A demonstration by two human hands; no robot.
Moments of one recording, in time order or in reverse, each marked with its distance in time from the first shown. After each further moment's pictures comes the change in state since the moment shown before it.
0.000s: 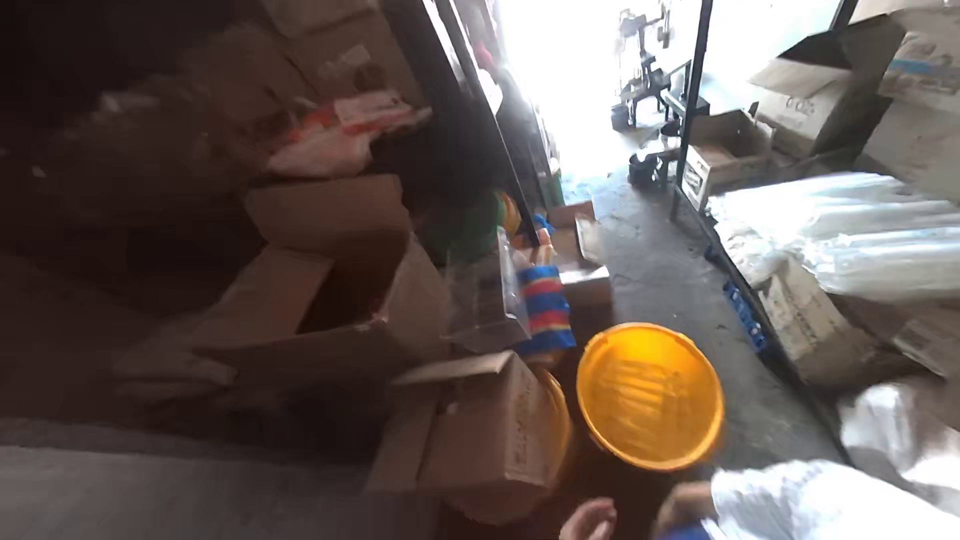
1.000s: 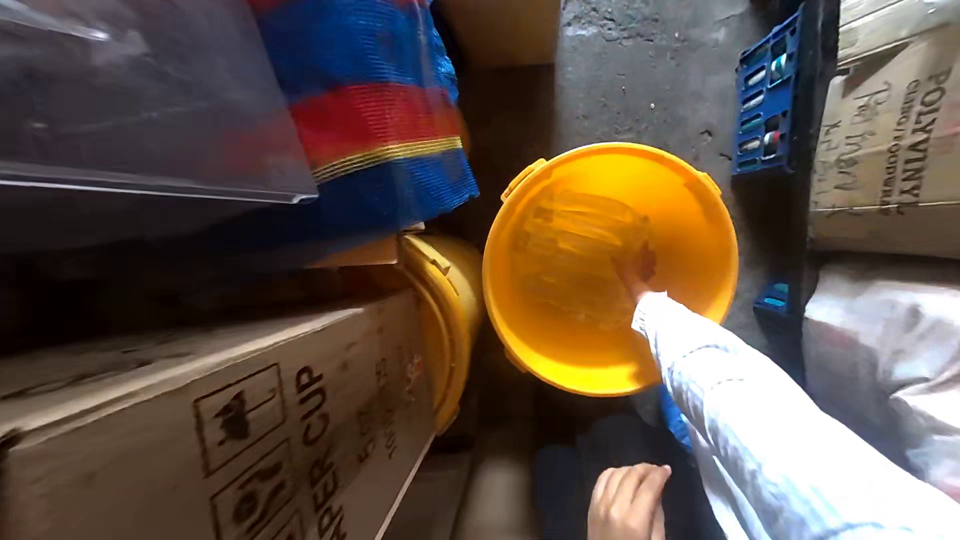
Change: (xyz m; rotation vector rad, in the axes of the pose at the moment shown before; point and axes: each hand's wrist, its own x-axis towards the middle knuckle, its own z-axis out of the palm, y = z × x) left_hand 0.177 -0.151 0.115 0.664 -0.048 0.037; right_hand 0.339 0.251 -0.243 0.153 1.093 0.786
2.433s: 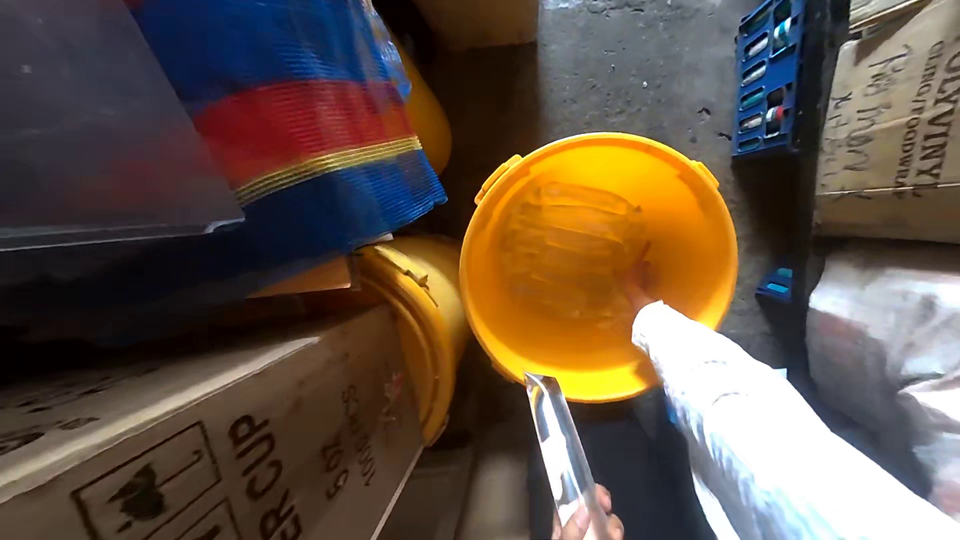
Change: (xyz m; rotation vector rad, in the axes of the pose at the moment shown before) left_hand -0.012 -0.002 -0.028 -1.957 0.264 -0.912; right_hand -0.014 0.020 -0.010 -0.015 -0.203 0.098
